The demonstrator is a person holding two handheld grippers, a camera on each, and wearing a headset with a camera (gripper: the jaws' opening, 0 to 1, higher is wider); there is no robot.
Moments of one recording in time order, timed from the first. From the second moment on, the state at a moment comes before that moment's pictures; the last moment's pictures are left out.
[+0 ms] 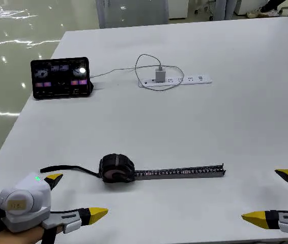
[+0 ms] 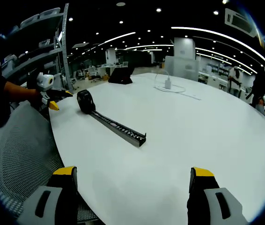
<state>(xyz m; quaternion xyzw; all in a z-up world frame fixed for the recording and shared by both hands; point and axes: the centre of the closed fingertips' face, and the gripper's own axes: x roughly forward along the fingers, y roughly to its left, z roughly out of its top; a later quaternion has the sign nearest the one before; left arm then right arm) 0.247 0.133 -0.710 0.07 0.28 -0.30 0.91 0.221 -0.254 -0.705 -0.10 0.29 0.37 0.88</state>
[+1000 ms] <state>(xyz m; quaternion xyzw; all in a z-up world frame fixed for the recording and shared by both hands) 0.298 0.079 -0.683 0.03 0.29 -0.27 0.92 0.228 -0.241 -0.717 -0.18 0.36 0.44 0.80</state>
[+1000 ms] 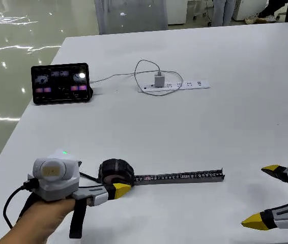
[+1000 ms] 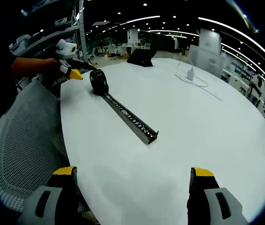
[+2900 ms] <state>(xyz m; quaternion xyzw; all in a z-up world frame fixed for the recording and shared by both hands) 0.331 0.071 -0.695 0.02 0.20 -0.07 0.98 0.291 -0.210 -0.730 -0.36 0.36 0.56 0.65</state>
